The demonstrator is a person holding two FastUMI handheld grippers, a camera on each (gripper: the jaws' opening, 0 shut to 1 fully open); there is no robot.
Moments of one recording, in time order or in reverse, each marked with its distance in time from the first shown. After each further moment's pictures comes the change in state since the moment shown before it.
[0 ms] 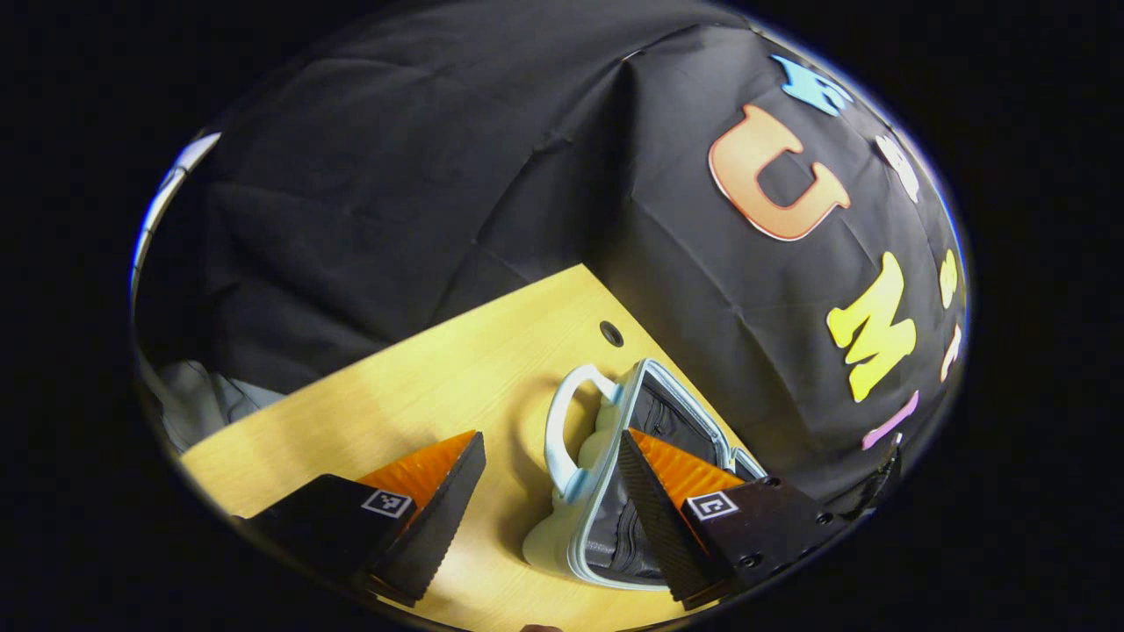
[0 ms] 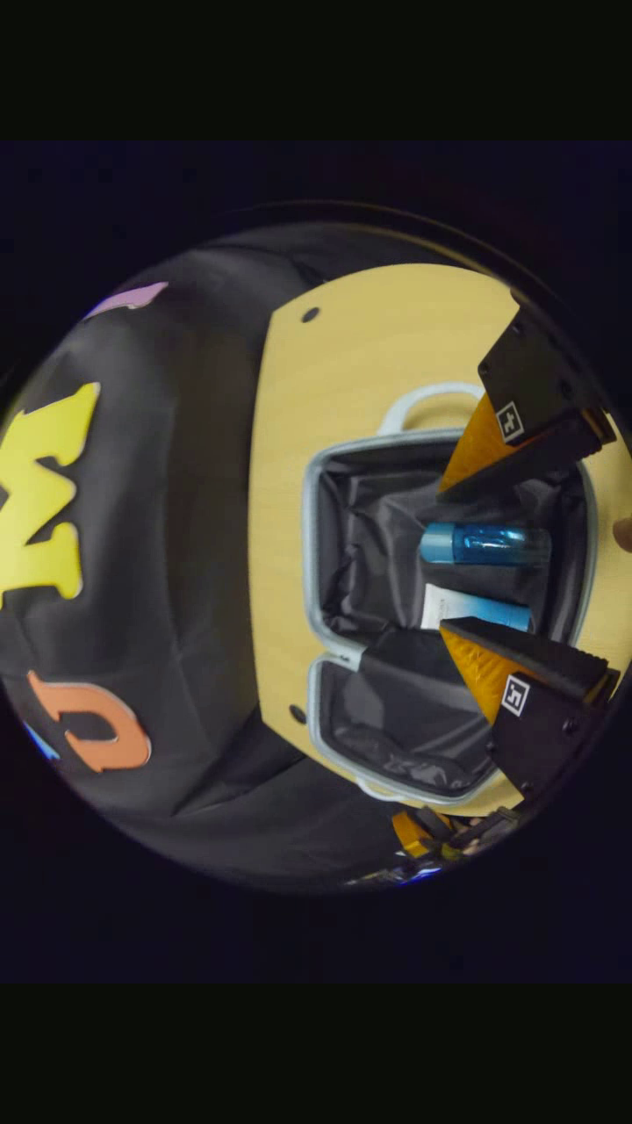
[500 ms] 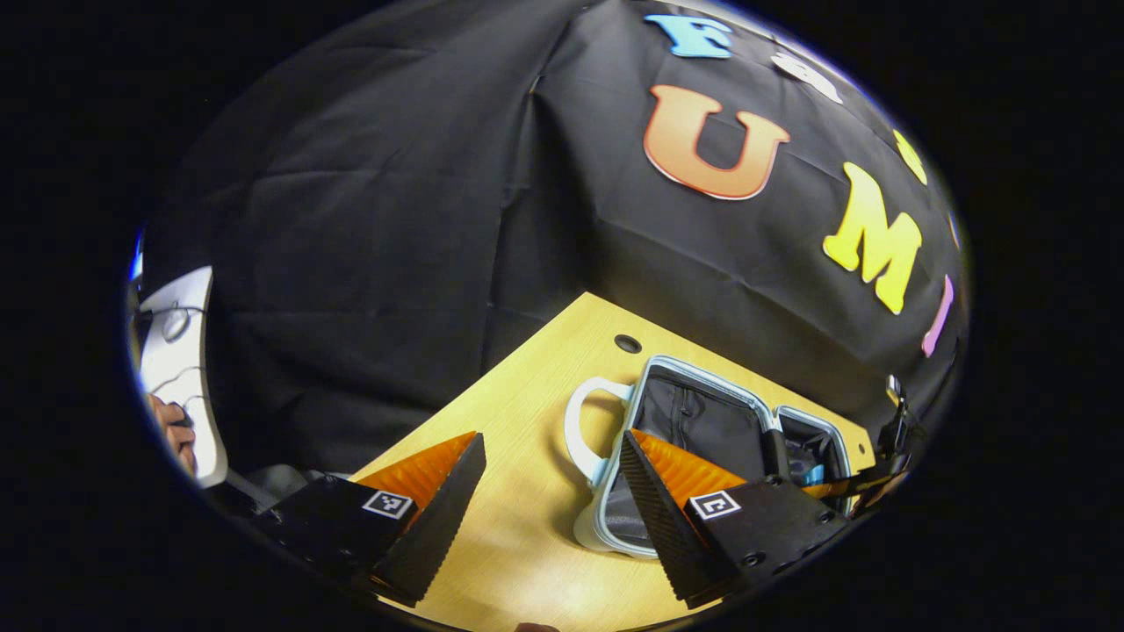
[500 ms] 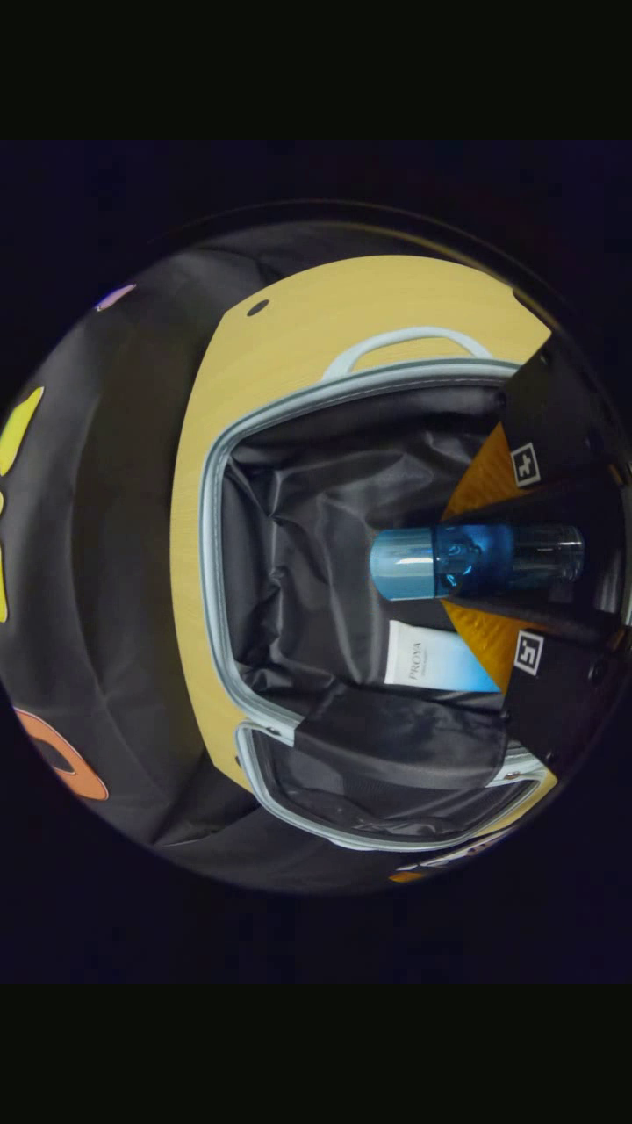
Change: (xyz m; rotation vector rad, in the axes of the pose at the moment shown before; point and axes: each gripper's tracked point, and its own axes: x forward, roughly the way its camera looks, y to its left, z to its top) left arm -0.059 -0.003 0.022 0.365 -0.112 0.175; right arm 0.103 -0.018 -0.092 0.091 0.269 -0.151
